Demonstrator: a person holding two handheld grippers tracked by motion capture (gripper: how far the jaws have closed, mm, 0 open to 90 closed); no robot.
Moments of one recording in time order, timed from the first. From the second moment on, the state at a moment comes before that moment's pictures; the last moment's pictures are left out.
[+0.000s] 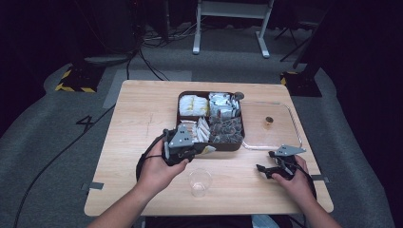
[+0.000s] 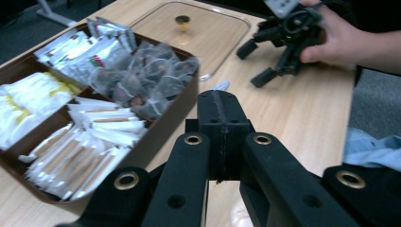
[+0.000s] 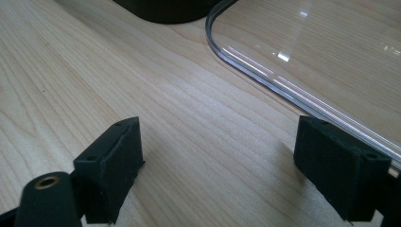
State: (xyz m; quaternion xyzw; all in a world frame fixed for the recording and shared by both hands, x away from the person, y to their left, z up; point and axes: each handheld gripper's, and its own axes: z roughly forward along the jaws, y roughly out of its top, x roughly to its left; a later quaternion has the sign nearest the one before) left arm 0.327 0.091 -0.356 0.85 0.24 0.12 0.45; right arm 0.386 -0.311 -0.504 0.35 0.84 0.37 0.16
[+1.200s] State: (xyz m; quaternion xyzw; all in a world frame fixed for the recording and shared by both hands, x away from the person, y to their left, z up) left arm 0.289 0.096 -0.402 0.84 0.24 0.06 0.48; right arm 0.386 -0.311 -0.504 0.35 0.84 0.37 0.16
